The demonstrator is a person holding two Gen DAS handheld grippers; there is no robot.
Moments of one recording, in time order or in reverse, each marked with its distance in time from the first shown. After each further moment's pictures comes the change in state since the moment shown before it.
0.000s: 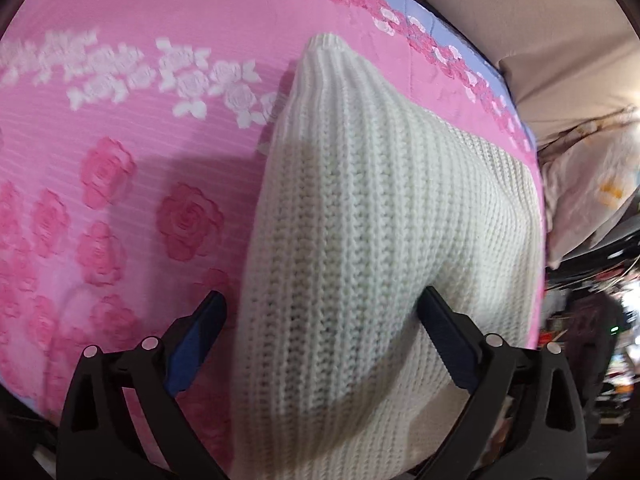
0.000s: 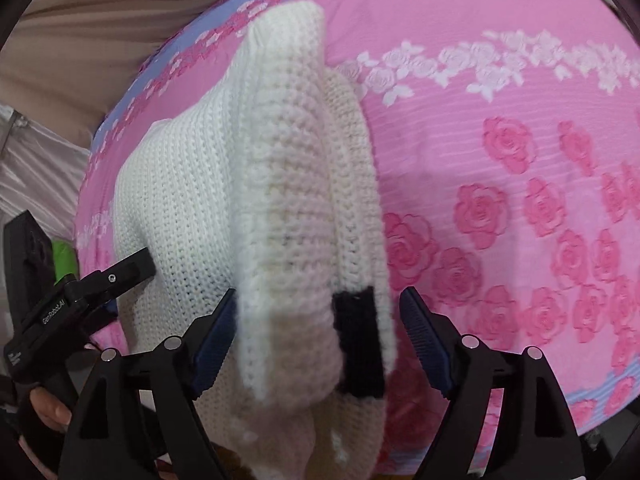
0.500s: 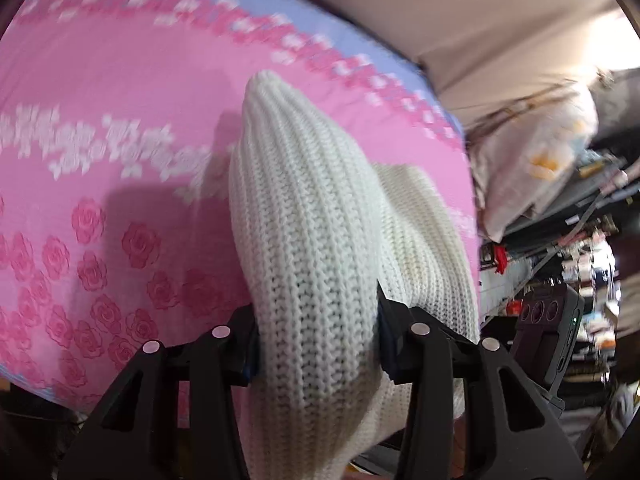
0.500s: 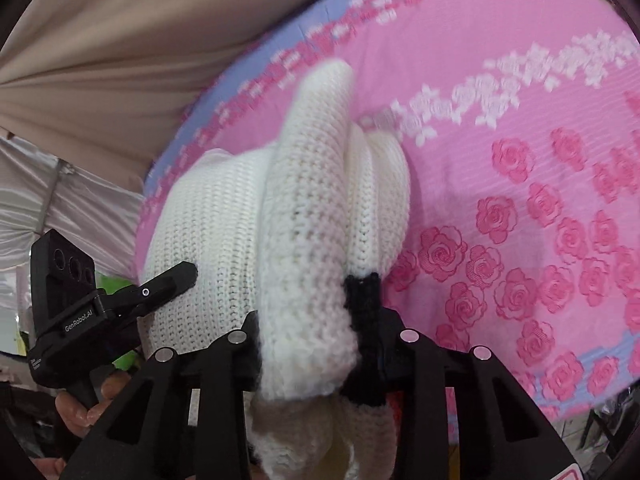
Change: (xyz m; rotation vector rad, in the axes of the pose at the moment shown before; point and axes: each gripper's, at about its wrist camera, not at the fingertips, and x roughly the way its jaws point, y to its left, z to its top) left arm -0.093 -0.077 -0.002 0.176 -0.017 -0.155; right arm -0.105 0.011 -0.027 0.044 -0.183 0.157
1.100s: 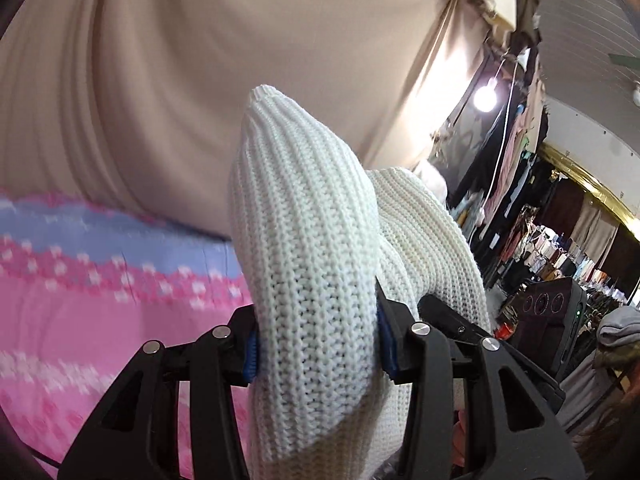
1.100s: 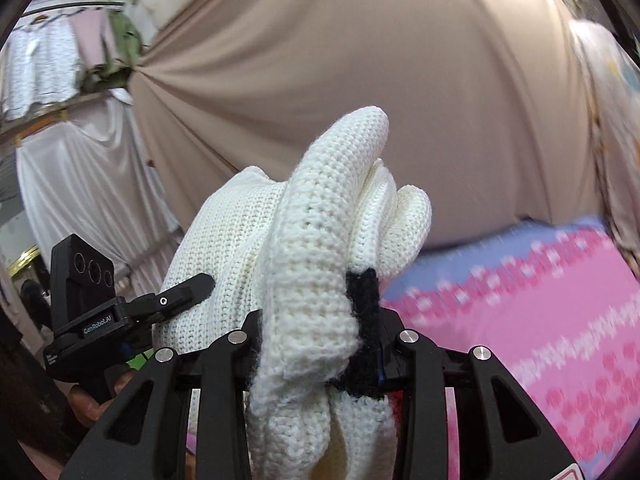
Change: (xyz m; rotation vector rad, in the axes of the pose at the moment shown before) left arm -0.250 -0.079 0.024 0.422 -0.587 -0.208; right arm -0.185 0.210 0.009 -0.443 -0.657 0.201
